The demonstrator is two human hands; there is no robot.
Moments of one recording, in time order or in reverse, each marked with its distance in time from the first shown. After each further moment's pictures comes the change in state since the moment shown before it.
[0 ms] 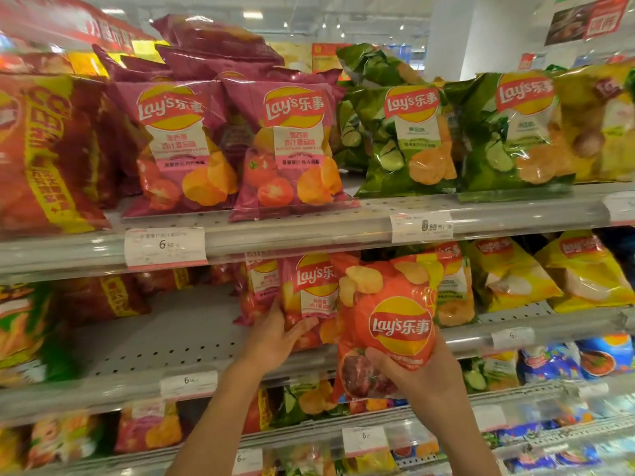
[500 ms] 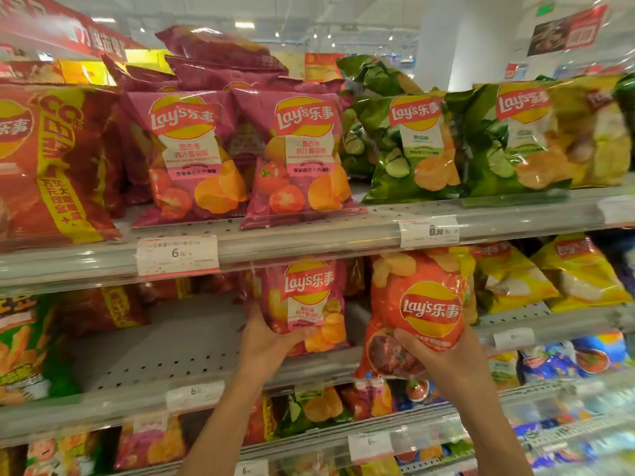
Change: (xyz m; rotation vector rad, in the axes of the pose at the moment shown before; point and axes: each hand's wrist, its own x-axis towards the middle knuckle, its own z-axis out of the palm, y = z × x) left_hand -0.003 -0.018 -0.010 -0.388 0.291 -0.060; right_hand 0.027 -0.002 -0.010 -0.064 0.163 -0.006
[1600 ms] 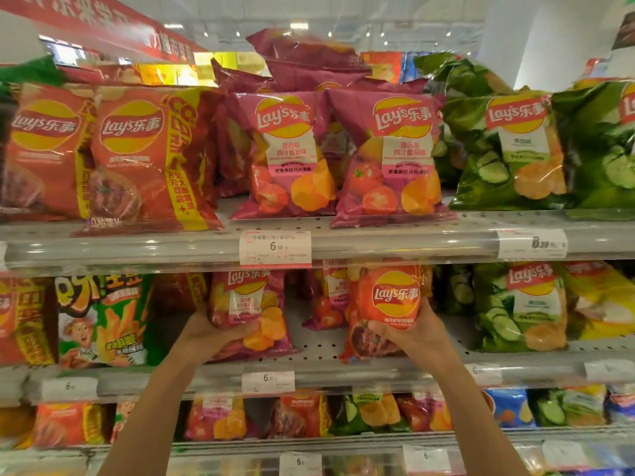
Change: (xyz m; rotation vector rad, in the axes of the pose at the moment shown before) left_hand 0.019 -0.027 -0.187 0.029 0.023 -0.222; right_hand 0.021 -0.032 0.126 -0.139 -0.406 -0.061
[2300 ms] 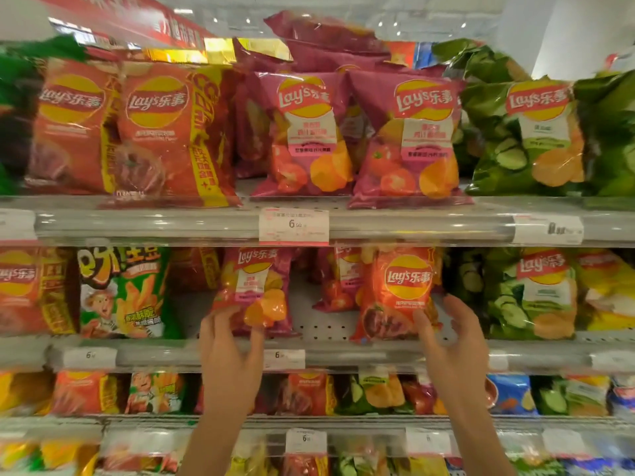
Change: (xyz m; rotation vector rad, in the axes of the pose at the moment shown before) left_hand -0.086 -0.029 0.050 0.290 0.552 0.414; right_hand -0.065 0.009 0.010 0.079 0.462 -0.133
